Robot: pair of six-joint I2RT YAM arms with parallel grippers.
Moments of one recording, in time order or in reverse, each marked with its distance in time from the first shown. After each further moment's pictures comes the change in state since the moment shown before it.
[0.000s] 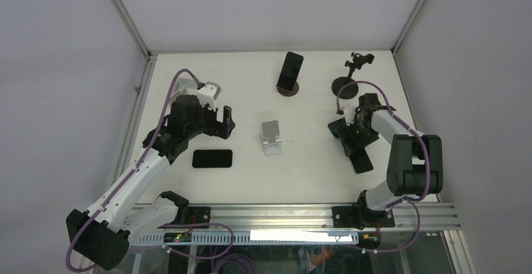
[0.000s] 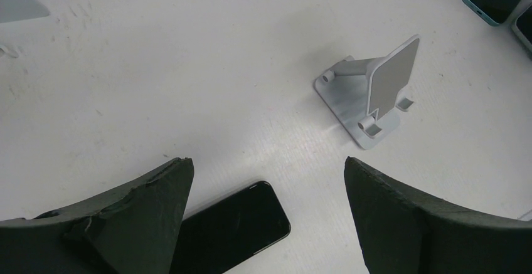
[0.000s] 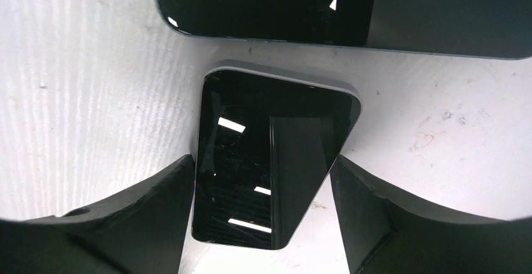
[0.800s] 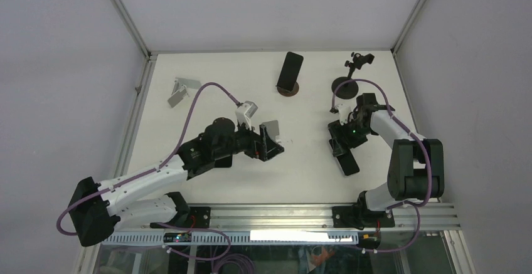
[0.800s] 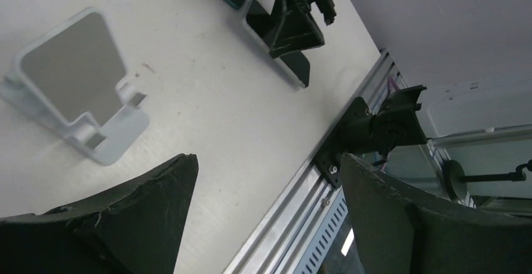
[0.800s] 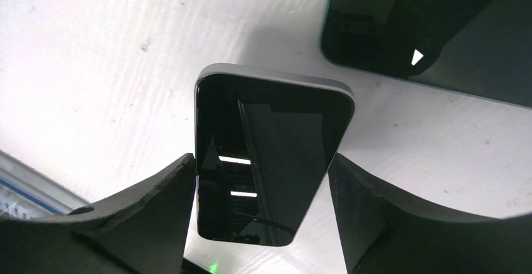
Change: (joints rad) left arm -0.409 0.056 -0.142 0.383 0.115 -0.518; right arm 0.024 -0.040 0.011 -0.068 -0.267 0.014
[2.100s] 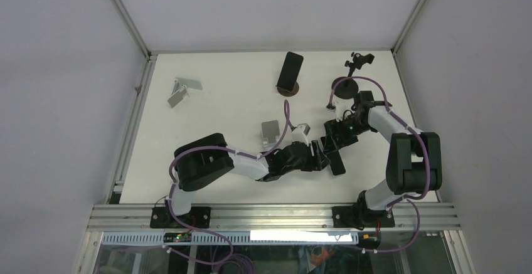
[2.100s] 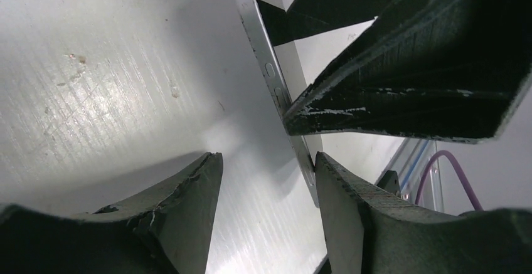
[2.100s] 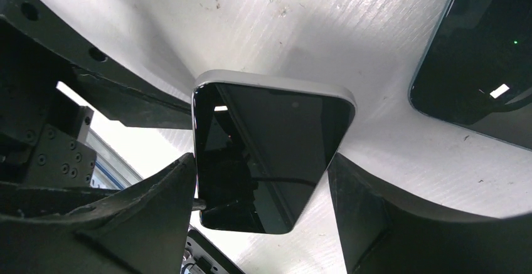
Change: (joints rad) left arm -0.348 0.966 0.285 0.587 -0.352 -0.400; right arm 0.026 0.055 0.050 -0.051 -0.228 0.056
